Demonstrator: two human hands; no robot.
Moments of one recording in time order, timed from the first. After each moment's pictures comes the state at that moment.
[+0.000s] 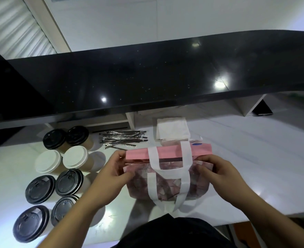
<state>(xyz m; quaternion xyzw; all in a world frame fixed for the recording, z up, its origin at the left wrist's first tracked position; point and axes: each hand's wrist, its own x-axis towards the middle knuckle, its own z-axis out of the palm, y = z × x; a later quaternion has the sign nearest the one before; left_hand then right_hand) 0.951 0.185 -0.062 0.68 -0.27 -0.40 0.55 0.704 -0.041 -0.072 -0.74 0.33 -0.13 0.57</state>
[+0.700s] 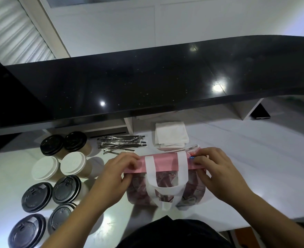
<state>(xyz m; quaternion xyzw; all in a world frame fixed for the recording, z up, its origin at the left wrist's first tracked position) 0.962 0.168 -0.064 0.77 -0.52 -0.13 0.35 0.711 -0.063 -0.084 -0.95 0.17 -0.21 0.13</state>
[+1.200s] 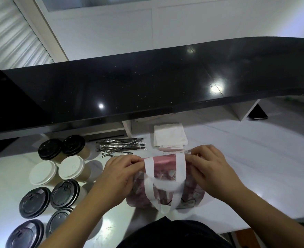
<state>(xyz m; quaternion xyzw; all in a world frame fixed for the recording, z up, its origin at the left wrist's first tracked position) 0.964 0.159 -0.062 0.77 -0.61 -0.04 0.19 0.730 -0.063 -0.074 -0.96 0.17 -0.19 0.12</state>
